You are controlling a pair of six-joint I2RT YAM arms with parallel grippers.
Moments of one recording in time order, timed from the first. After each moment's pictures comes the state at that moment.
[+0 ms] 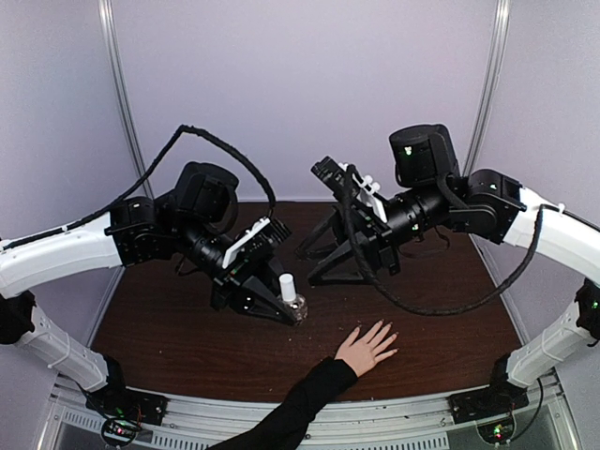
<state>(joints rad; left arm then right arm) -1.06 1.37 1.30 -0.47 1.00 0.40 1.03 1.39 1.50 -0.50 -0.85 -0.10</state>
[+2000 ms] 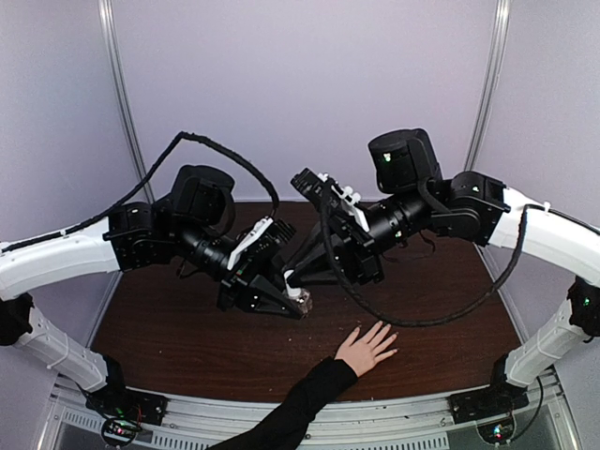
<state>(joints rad) -1.06 1.35 1.26 -0.40 0.89 0.35 1.08 1.46 1.53 -0.50 -0.86 -0.13</state>
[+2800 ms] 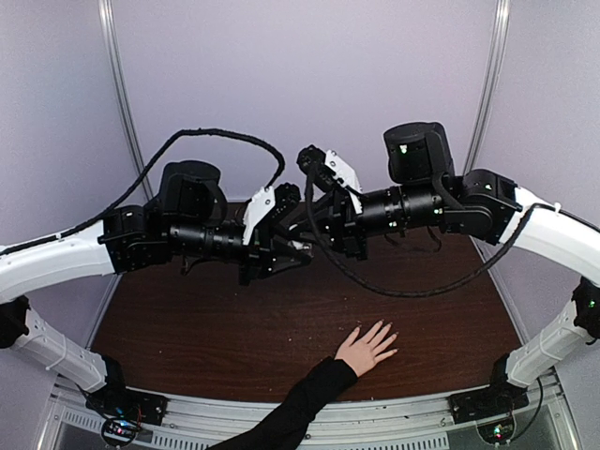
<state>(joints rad) -1.04 1.32 1.22 -0.25 0.35 0.18 1.06 1.42 1.53 -0.46 -0.37 -0.15</state>
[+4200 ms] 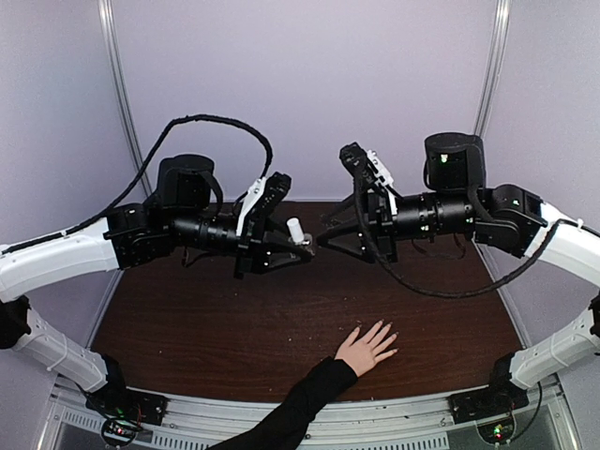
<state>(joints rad) -0.97 1.33 1.21 -0.13 0.57 0.13 1.00 1.25 1.33 -0.35 -0.38 -0.05</state>
